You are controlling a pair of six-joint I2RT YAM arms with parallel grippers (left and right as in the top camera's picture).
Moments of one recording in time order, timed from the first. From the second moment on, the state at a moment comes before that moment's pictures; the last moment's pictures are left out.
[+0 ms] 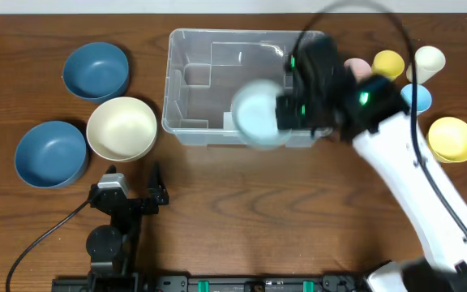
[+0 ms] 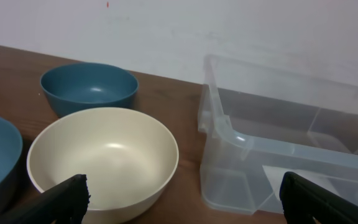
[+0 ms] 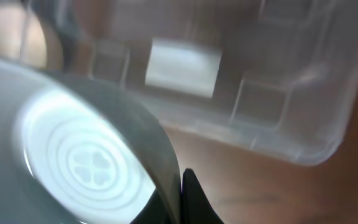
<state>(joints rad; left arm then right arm) 0.00 0.01 0.03 -0.12 0.03 -0.22 0.51 1.65 1.82 -1.23 -0.04 0.40</state>
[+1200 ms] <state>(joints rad) 0.00 0.01 0.03 -0.12 0.03 -0.22 0.41 2.35 2.08 -0.96 0.42 0.24</state>
